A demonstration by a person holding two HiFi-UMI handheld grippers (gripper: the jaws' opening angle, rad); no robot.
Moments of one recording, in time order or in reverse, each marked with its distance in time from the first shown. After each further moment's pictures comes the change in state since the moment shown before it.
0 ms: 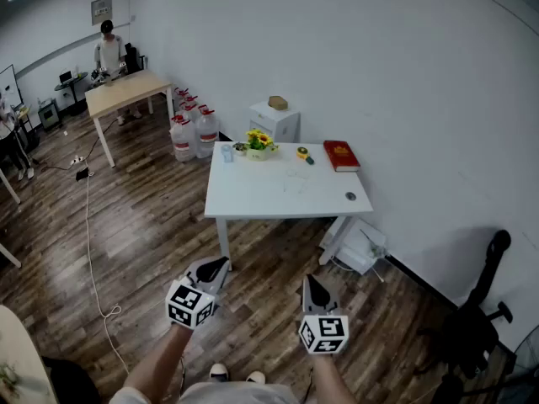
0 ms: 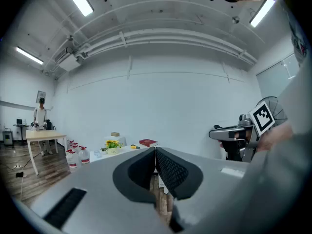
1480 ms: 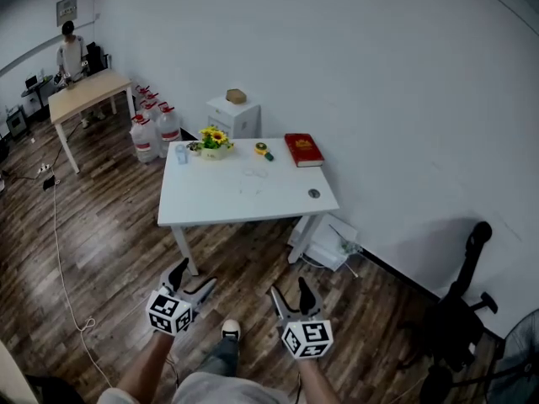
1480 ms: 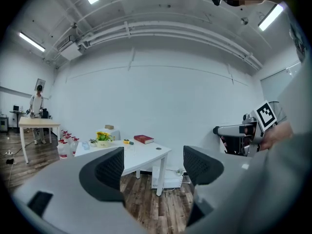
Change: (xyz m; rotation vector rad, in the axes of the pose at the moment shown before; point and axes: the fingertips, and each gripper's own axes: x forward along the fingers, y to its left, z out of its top) left arm 0.135 -0.018 -0.048 -0.071 0.024 -0.021; right arm 0.036 -0.119 -0.036 0.088 -0.004 0.004
